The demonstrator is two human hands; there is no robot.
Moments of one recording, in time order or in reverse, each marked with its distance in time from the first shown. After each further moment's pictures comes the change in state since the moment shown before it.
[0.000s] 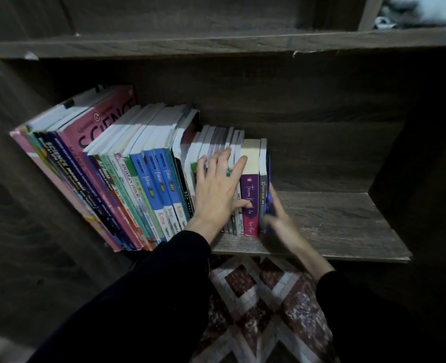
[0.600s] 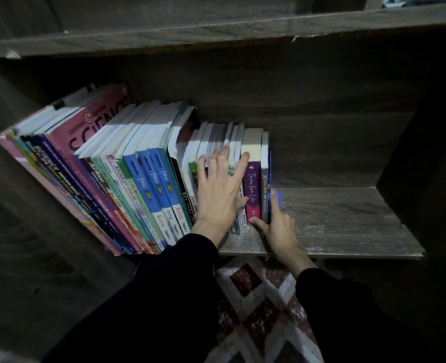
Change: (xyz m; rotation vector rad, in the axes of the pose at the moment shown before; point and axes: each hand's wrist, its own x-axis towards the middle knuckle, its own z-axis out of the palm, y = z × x) left_hand -0.001 0.004 0.016 0.129 0.147 -0.021; right_hand 0.017 0.029 0.017 -0.714 0.321 -0.047
